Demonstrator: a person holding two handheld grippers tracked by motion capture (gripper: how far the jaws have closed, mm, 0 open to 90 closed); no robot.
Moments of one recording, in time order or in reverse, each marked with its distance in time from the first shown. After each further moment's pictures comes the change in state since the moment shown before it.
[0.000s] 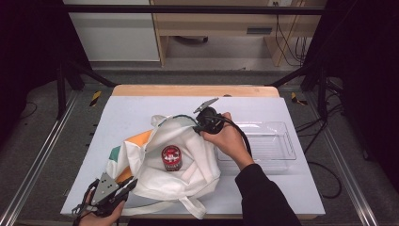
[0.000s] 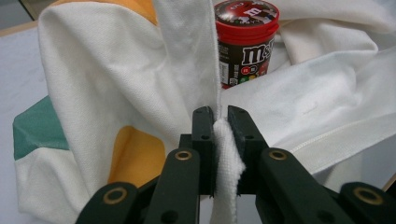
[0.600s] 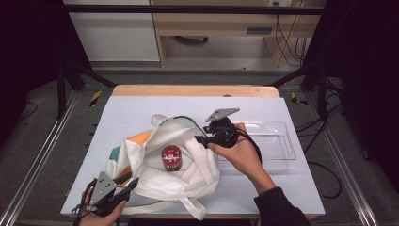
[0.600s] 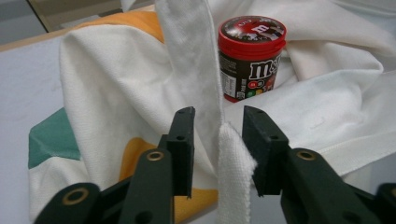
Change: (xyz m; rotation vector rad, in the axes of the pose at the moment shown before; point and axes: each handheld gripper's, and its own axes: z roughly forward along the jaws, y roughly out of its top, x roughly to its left) left arm 0.001 0.002 -0.001 -0.054 0.039 -0.007; right arm 0.033 -0.029 -0.067 -0.164 0.074 0.034
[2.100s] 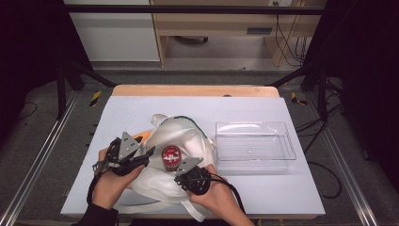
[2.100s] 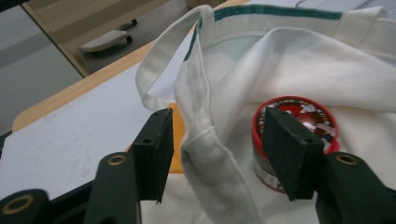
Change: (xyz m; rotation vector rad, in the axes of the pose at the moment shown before) left arm 0.017 0.095 0.064 0.108 0.046 0.142; right arm 0.105 -0.060 0.051 0.118 0.133 -0.176
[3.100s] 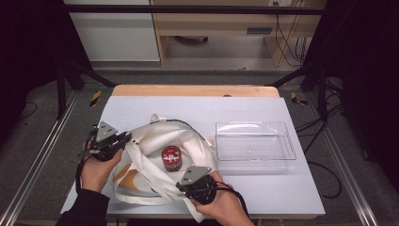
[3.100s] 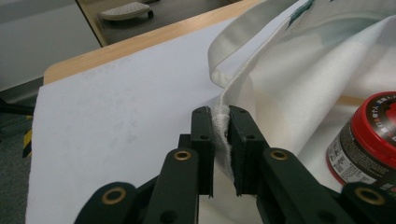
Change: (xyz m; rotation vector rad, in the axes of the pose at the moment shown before) left arm 0.062 -0.027 0.007 0.016 0.048 -0.177; right arm 0.017 -0.013 -0.022 -0.075 0.011 -0.051
